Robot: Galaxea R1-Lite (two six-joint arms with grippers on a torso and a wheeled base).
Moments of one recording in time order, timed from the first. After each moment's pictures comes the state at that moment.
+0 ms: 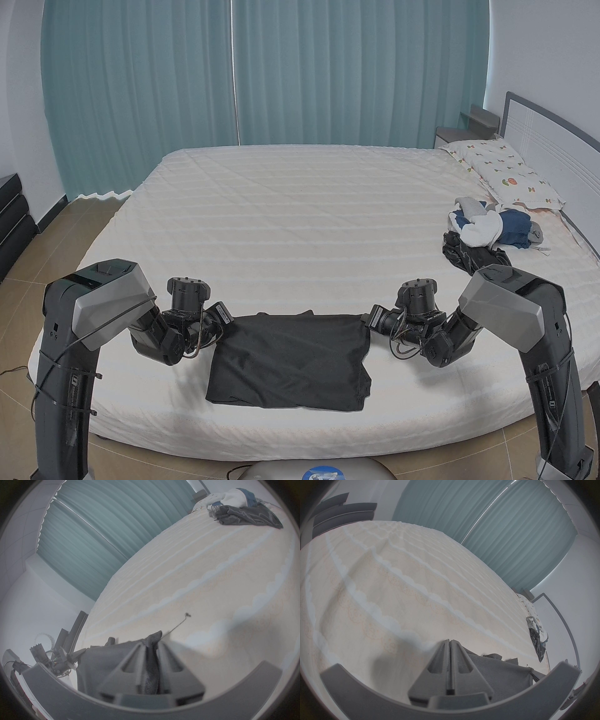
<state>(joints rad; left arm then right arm) -0.22 2.53 -1.16 -0.80 0.02 -0.73 0.36 2.61 -1.25 -0.87 0.12 0.70</state>
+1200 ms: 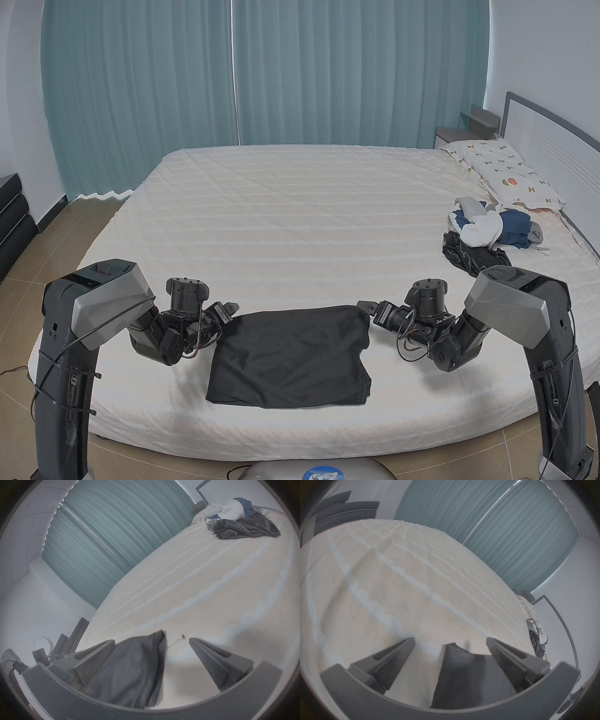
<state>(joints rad) -0.22 2.53 -1.15 -0.80 0.02 -0.75 0.34 2.59 -1.16 -1.03 0.08 0.69</state>
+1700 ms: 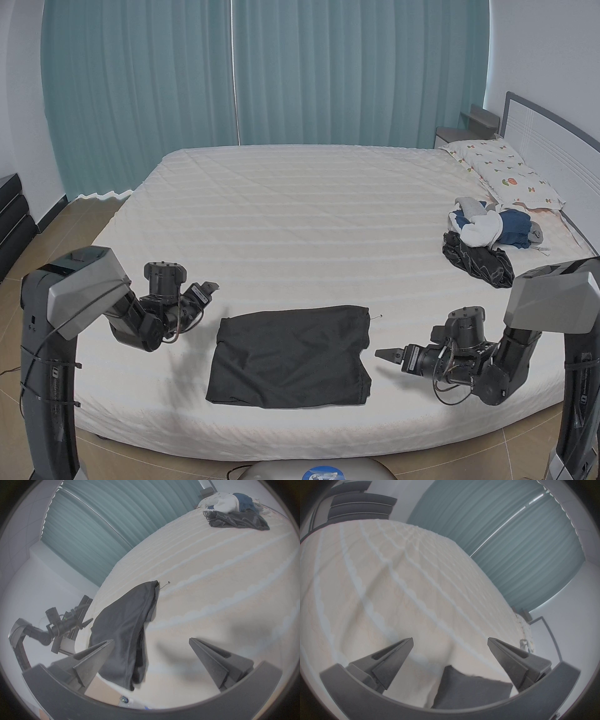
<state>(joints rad) -0.15 2.44 -1.13 -0.80 0.01 -0.87 0.34 2.33 -0.57 -1.17 0.22 0.59</state>
